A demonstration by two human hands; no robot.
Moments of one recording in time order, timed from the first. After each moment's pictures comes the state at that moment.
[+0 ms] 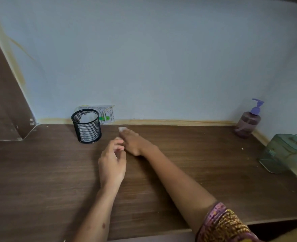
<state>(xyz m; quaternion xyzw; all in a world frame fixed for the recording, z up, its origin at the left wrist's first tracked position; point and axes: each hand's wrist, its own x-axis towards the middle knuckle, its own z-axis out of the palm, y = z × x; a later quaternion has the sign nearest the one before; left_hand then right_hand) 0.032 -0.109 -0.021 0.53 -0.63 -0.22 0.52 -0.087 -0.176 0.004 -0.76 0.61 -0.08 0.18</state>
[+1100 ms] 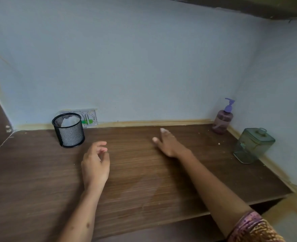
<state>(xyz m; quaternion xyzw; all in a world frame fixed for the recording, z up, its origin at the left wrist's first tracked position) 0.033 -0.109 -0.023 0.52 -0.63 -0.22 0.53 -0.238 -0.100 0.007 -0.61 0.78 -0.09 0.13</state>
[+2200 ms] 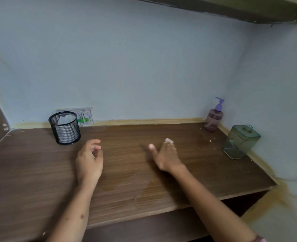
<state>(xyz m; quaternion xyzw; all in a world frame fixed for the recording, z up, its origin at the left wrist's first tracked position) 0.038 -0.109 -0.027 0.51 -0.64 -0.21 0.53 -0.195 -0.037 0.004 -0.52 0.84 -0.06 0.13</state>
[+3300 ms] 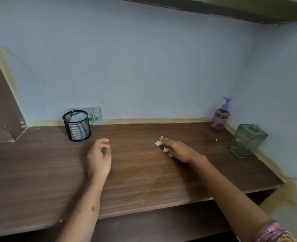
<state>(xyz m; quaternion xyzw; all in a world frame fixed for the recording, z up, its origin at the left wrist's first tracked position) 0.042 -0.104 -0.029 0.52 -0.62 -0.24 0.54 -0.245 -0.036 0.015 -0.69 0.69 -0.10 0.20</state>
